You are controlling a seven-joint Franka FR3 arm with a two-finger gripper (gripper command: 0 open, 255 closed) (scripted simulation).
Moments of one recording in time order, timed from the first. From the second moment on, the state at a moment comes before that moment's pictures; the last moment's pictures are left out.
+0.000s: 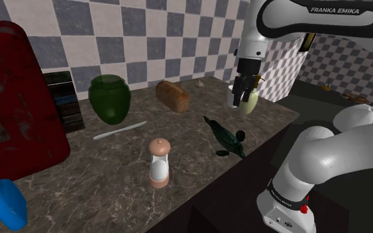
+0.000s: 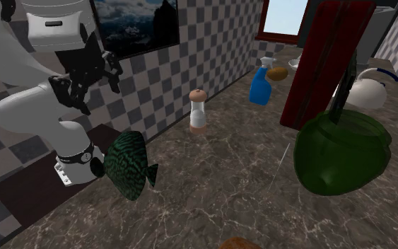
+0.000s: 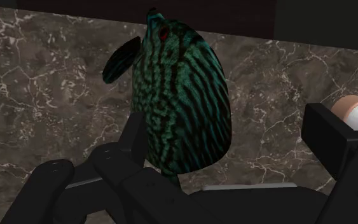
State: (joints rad) arm 0.02 -0.80 -0.04 -2.43 0.11 1.48 -0.08
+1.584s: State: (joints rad) arm 0.03 -0.41 0.58 -2.22 0.23 1.91 0.64
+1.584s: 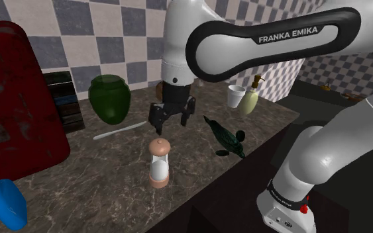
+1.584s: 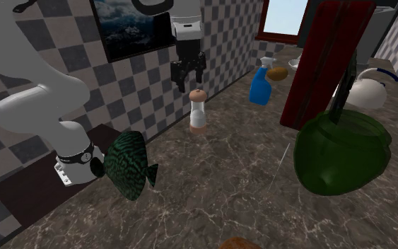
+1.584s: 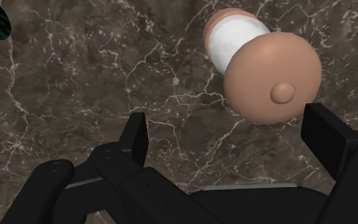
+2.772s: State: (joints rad) arm 0.00 -0.23 0.71 -2.21 0.12 2.08 0.81
